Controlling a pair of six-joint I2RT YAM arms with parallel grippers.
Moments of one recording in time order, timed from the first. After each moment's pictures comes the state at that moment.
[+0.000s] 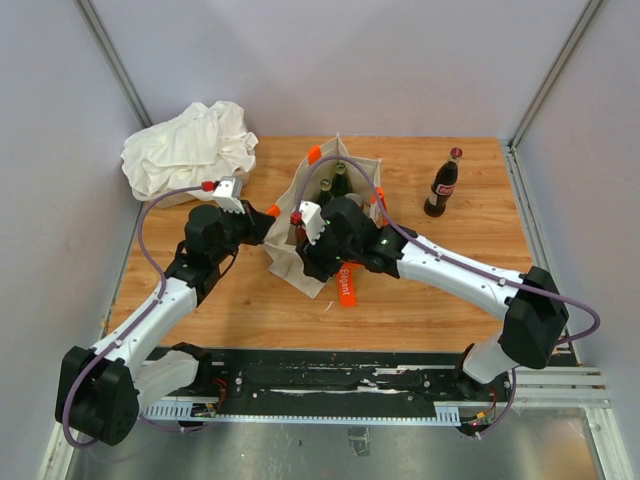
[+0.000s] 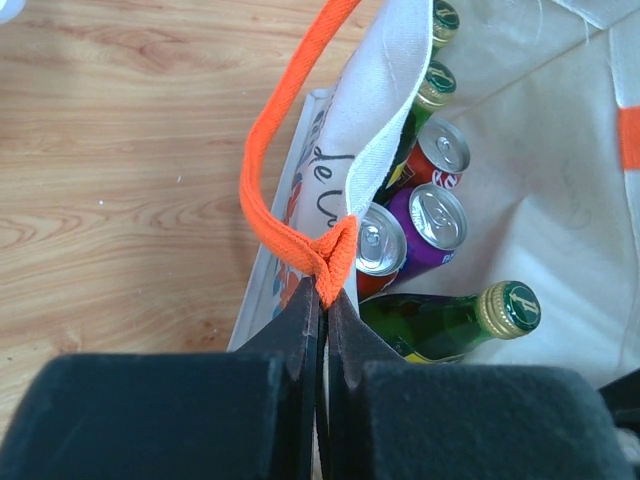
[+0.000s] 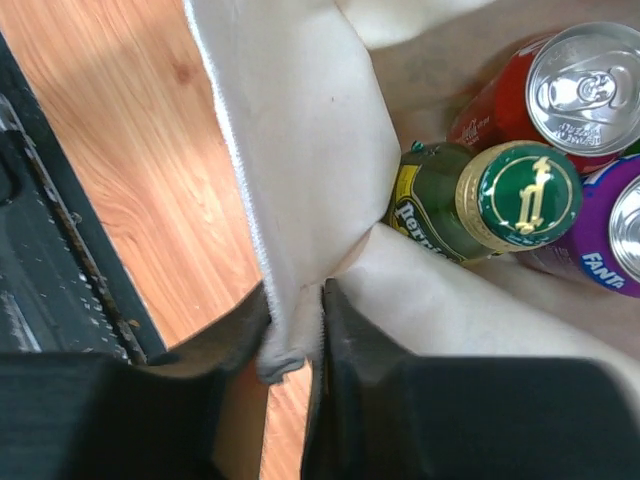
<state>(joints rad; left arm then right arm) -0.32 1.04 0.61 0.20 0.16 -0.38 0.93 1.52 1.21 -0.42 -0.17 -0.03</state>
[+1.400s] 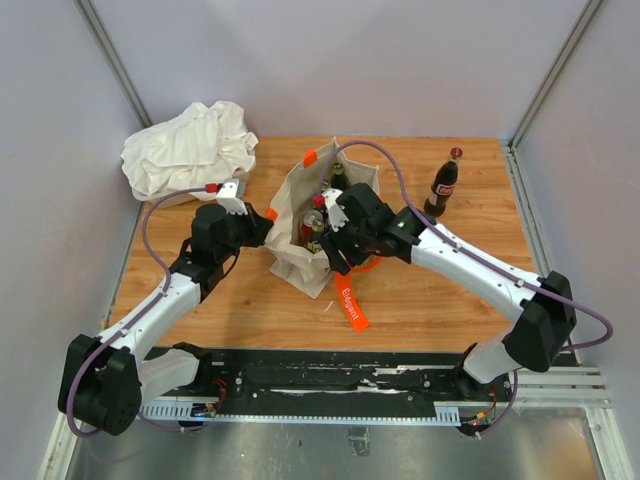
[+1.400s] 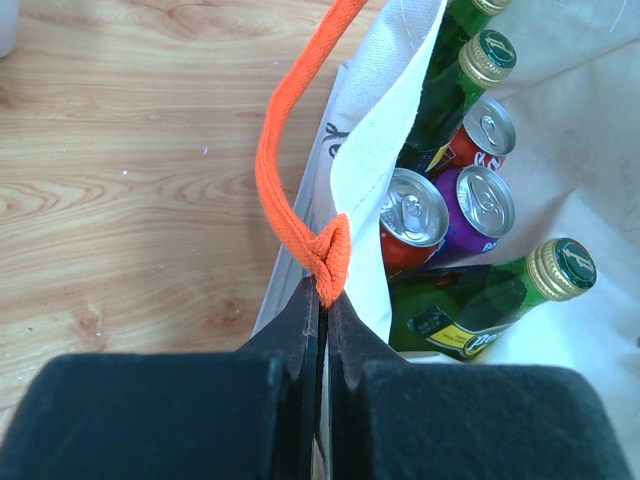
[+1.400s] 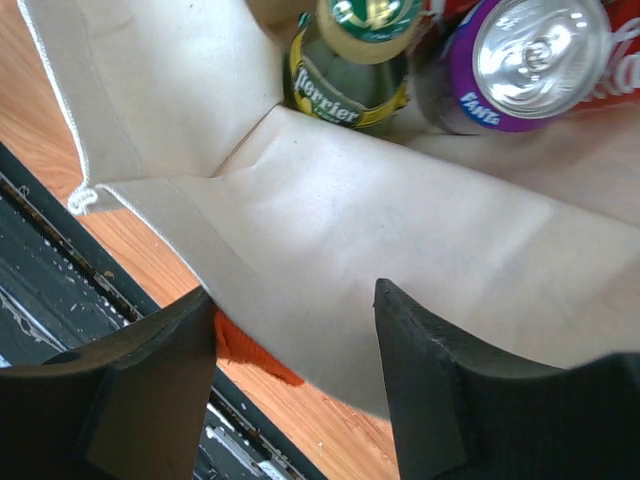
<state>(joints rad) -0.32 1.08 0.61 0.17 0.12 -0.37 0.84 1.51 1.33 -0.75 -0.07 0.04</state>
